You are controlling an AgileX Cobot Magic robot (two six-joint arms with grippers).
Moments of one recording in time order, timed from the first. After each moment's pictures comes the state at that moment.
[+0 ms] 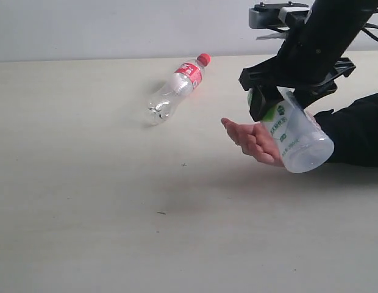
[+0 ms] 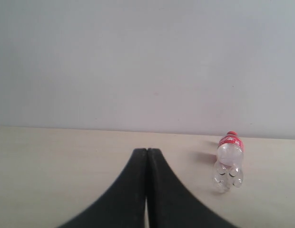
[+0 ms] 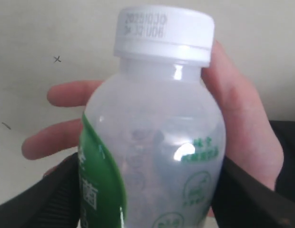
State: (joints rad) left arm -0.02 0.01 0.00 0.11 0.06 -0.21; right arm 0.35 1.74 -1.32 0.18 1.04 -0.05
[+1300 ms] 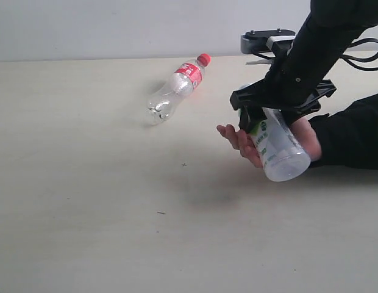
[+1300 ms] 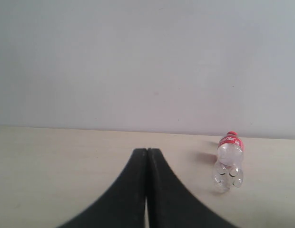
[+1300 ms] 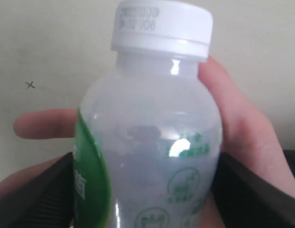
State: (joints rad) left arm -0.02 0.01 0.00 0.11 0.06 -0.21; right arm 0.35 1.83 -1.25 0.18 0.86 -0.05
